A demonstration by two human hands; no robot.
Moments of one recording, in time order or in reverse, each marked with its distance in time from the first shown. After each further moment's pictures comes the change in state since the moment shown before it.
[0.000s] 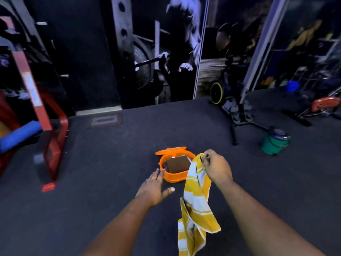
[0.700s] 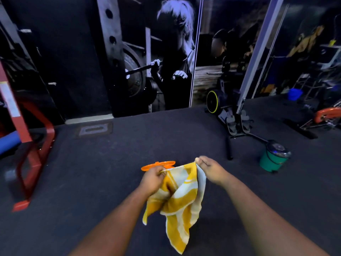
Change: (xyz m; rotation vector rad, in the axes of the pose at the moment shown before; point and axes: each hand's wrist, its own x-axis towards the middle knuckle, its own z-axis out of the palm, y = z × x) left_hand 0.235 0.152 -0.032 -0.452 0.247 0.031; right_hand 0.200 0.133 -0.074 0.423 -0.402 0.034
